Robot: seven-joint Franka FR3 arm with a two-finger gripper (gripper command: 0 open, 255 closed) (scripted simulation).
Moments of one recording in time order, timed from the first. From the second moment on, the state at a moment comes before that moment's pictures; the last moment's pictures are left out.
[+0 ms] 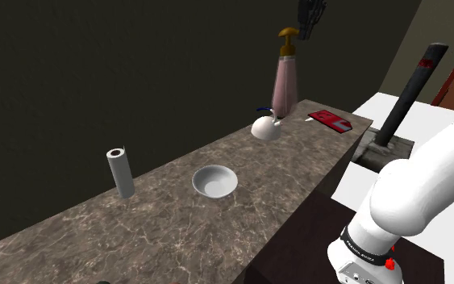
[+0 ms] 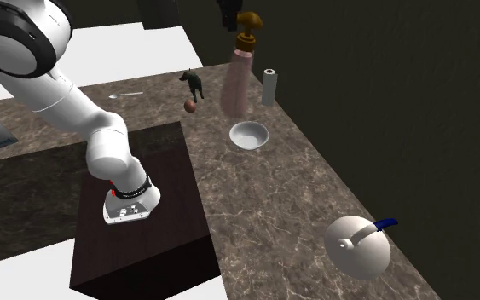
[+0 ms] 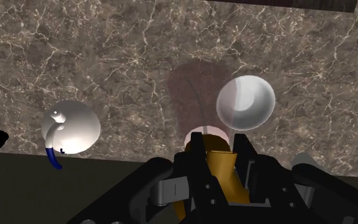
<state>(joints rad) 0.00 -0.28 -0.15 -1.35 -0.02 1.13 -0.16</state>
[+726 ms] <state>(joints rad) 0.08 -0.33 0.06 -1.40 0.03 1.13 0.15</state>
